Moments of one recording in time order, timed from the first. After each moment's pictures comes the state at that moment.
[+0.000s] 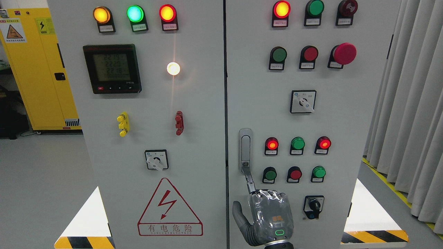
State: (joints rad) left arm 0.04 -0.10 -0.08 0.00 0.15 -0.04 0.10; right arm -0.30 0.13 0.34 -1.63 1.48 0.19 -0.18
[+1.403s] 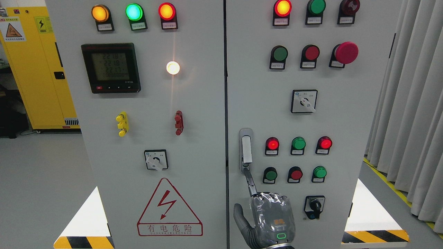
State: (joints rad) left arm 0.04 -0.10 -0.08 0.00 0.15 -0.04 0.10; right arm -0.28 0.12 0.34 -1.67 1.47 0.19 -0.19
